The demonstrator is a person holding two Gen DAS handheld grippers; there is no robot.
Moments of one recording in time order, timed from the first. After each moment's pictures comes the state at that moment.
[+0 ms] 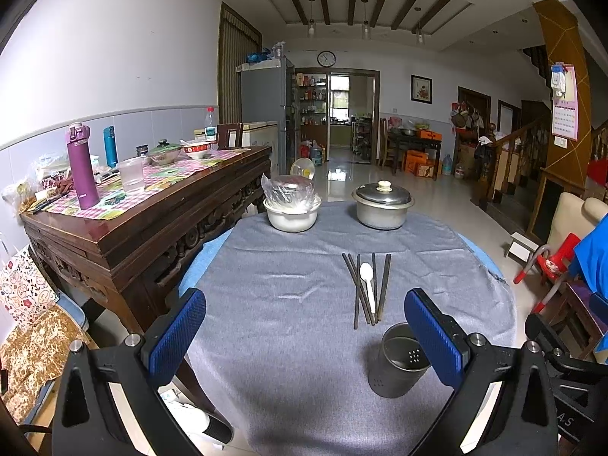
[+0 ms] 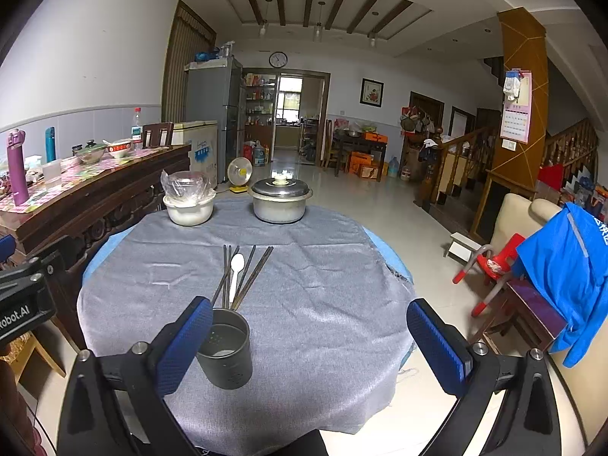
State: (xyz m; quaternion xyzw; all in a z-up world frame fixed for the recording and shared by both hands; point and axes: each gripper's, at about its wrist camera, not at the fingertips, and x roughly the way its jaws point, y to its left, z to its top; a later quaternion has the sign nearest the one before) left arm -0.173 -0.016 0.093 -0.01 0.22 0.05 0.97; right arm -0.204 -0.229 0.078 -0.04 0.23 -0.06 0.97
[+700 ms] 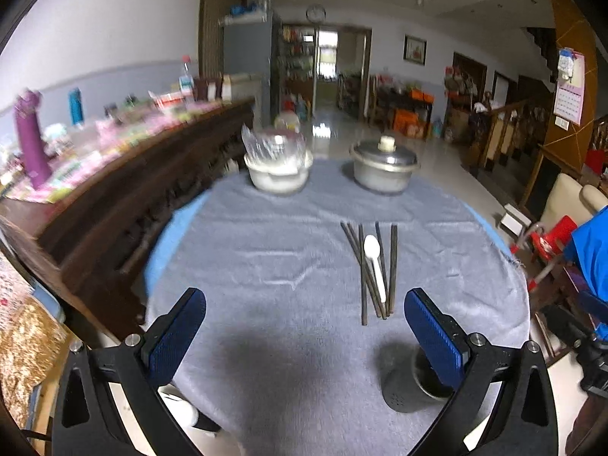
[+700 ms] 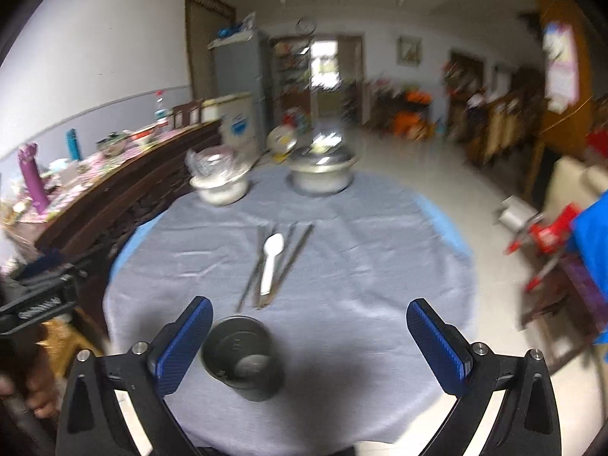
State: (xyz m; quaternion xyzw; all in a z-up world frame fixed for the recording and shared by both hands) left arm -0.049 0.018 0.047 -0.04 0.33 0.00 0.94; right arm -0.088 -0.257 0.049 0.04 0.33 0.09 0.94
